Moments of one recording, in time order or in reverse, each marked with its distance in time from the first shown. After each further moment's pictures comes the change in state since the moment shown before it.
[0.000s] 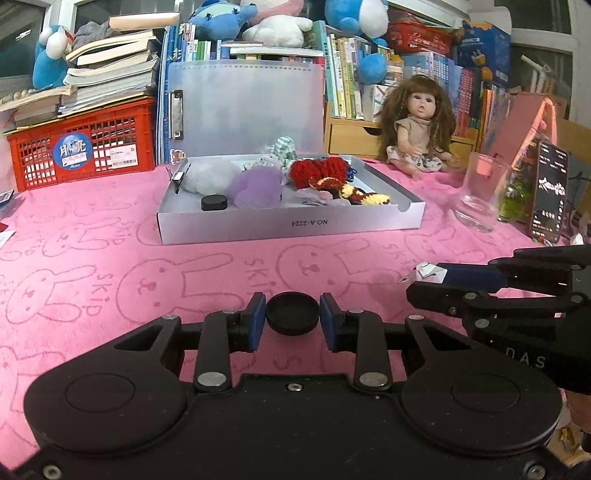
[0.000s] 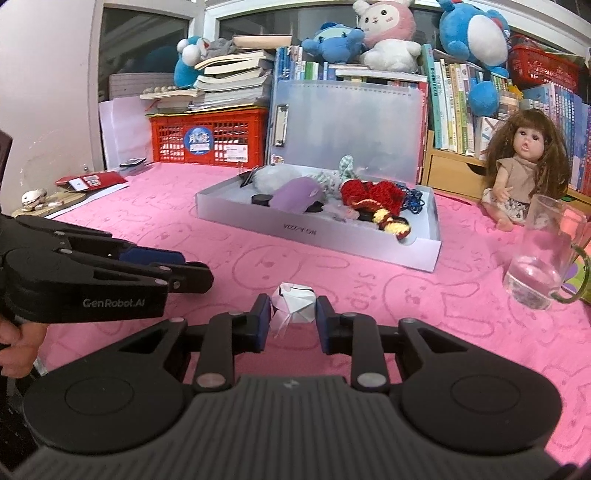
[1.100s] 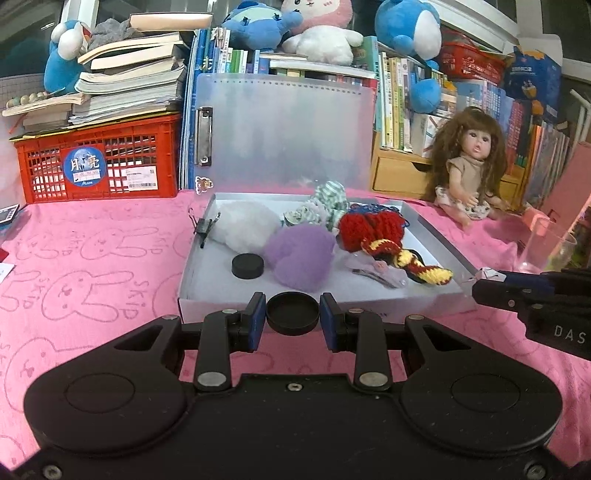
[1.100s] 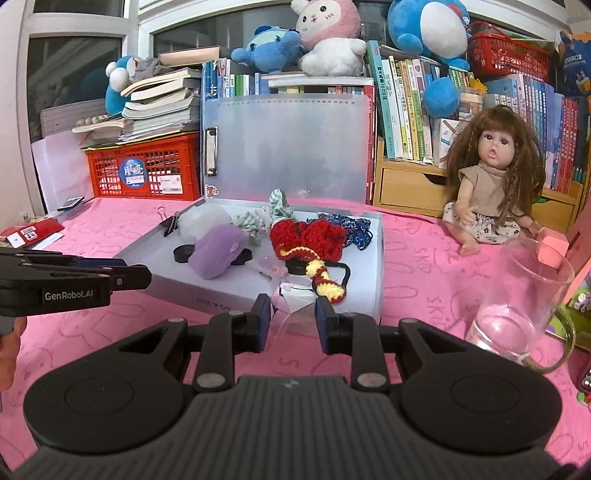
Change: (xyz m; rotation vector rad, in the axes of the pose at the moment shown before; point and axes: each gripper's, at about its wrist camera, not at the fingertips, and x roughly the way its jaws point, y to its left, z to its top) left arm 0.063 0.035 0.073 -0.079 -0.025 0.074; right arm 0.047 -0.059 0.061 0.102 0.001 -0.107
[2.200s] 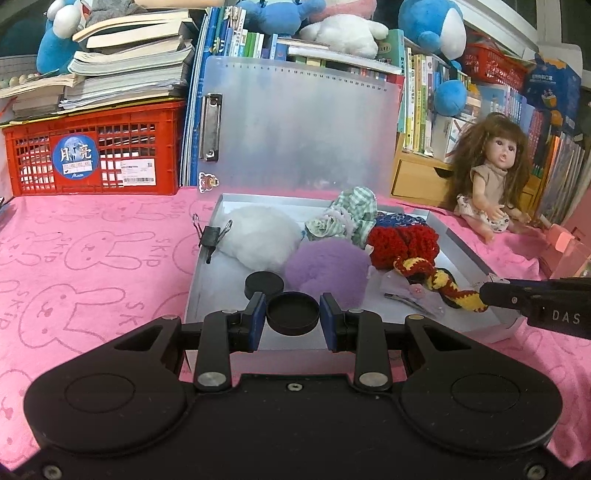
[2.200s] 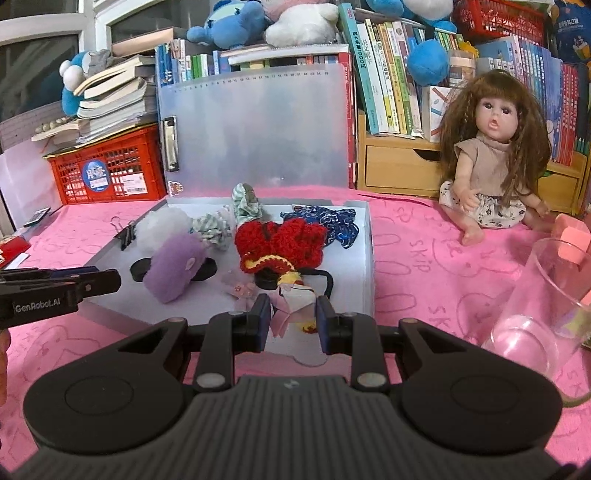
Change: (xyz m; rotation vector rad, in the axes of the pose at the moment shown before) left arm 0.053 0.025 0.020 -0.035 0.019 -0.010; right arm 0.060 -0.021 0.023 0.086 0.083 -0.042
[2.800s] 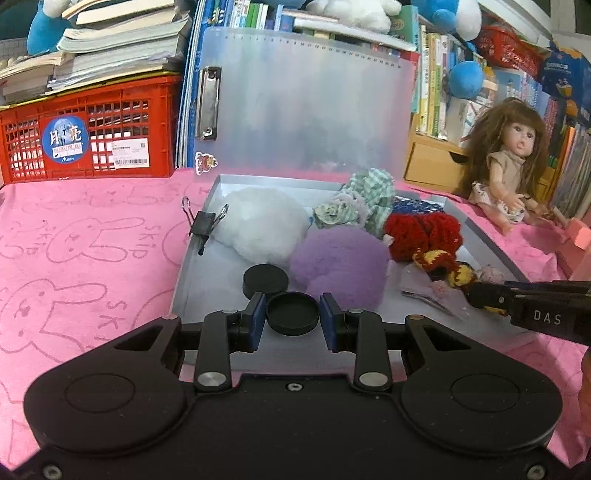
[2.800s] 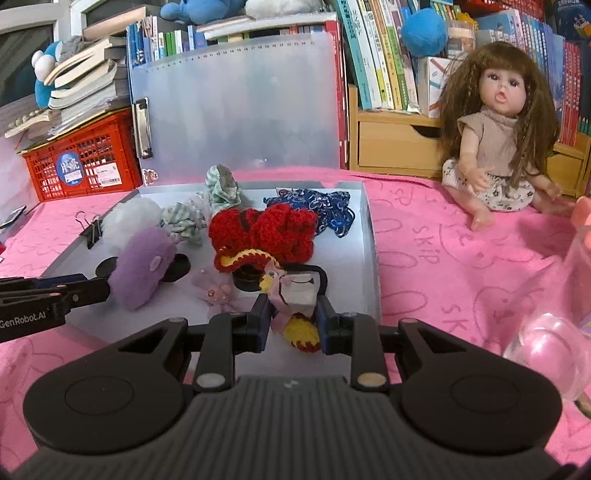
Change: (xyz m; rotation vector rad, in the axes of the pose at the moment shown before) left arm 0.041 0.003 0.002 -0.015 0.060 0.017; right arm 0.045 -0.002 0.001 0.032 0.051 -0.034
